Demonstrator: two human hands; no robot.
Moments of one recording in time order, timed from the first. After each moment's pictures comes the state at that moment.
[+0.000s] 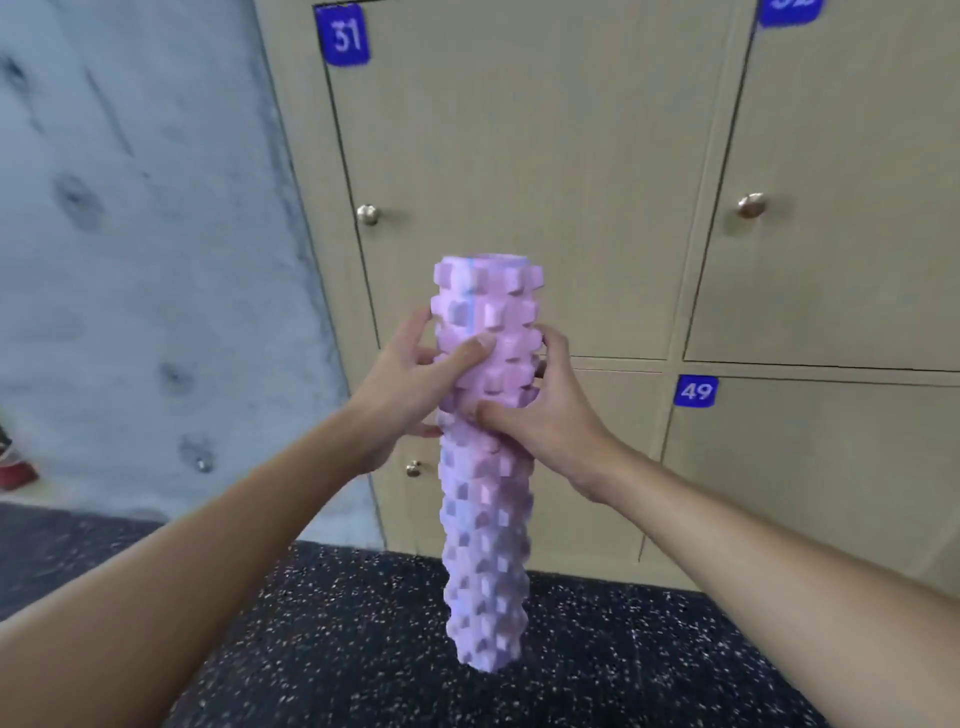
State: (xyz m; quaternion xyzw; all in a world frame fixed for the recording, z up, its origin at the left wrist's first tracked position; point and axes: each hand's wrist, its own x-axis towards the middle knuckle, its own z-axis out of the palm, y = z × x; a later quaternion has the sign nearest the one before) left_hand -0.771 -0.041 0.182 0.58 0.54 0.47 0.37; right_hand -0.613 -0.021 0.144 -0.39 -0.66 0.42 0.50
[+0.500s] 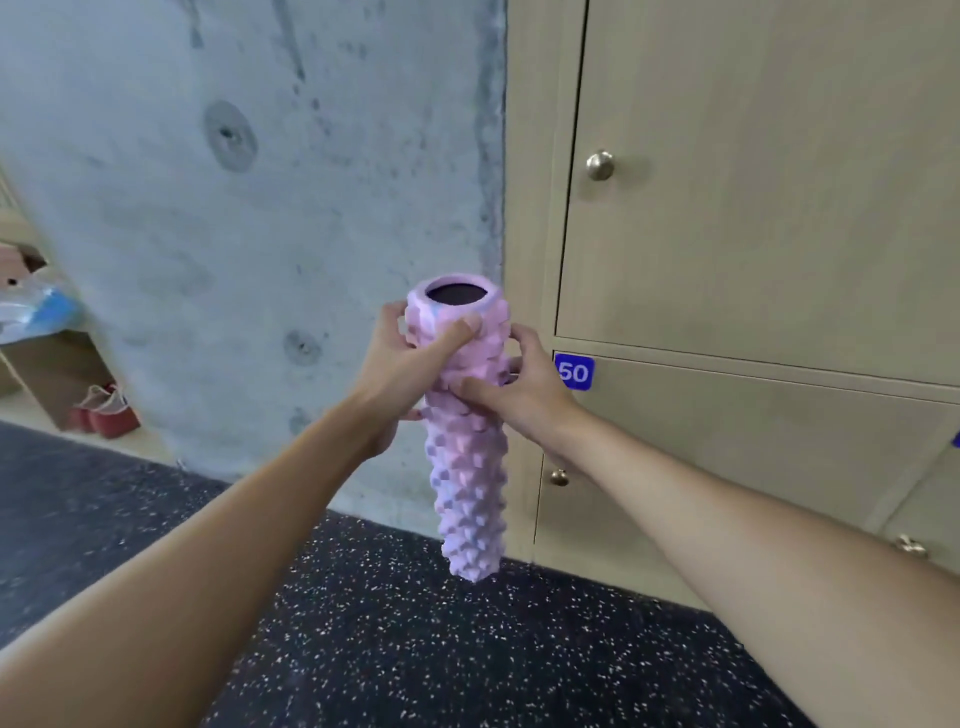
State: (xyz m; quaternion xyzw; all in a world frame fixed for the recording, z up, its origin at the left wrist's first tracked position) left_hand -1.003 0.027 0.140 0.46 0.59 0.55 0.37; right_hand -0.862 0.072 0.106 -0.39 -0.67 0.47 0.42
